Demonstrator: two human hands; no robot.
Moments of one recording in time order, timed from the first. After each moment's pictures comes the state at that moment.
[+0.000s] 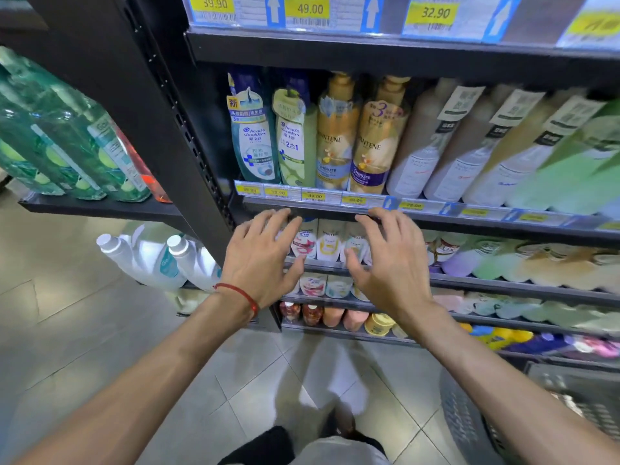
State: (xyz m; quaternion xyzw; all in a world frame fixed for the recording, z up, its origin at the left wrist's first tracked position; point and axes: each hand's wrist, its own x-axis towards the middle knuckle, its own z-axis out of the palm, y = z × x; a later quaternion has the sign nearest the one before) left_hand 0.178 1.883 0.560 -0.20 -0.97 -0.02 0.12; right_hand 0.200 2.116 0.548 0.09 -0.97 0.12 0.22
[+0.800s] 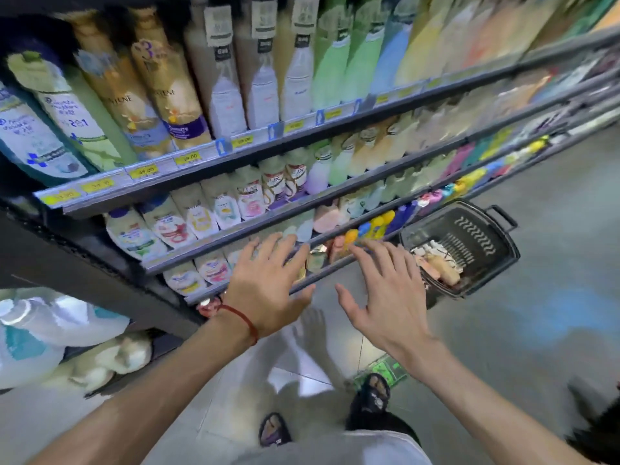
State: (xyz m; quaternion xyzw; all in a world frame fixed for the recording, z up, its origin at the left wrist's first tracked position) left_hand 0.298 1.989 0.519 -0.51 -0.86 -0.05 0.02; right_hand 0.462 2.147 0.519 -0.22 -0.96 0.01 0.15
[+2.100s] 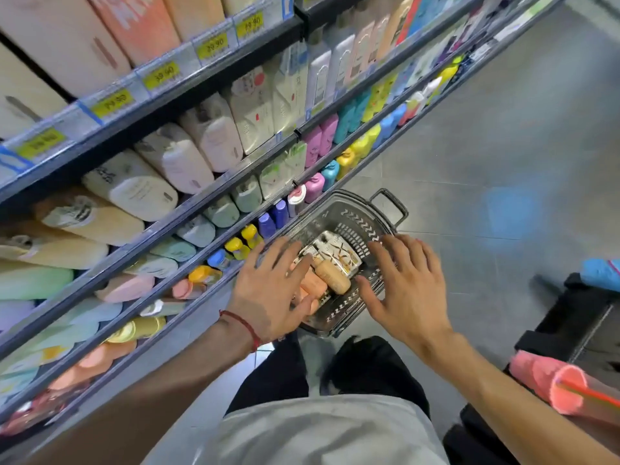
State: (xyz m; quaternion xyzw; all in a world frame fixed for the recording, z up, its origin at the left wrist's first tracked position) left_hand 0.388 2.649 0.415 -0.64 -0.76 0.06 -0.10; right_hand 0.596 2.792 0.426 -0.35 -0.94 0.00 0.03
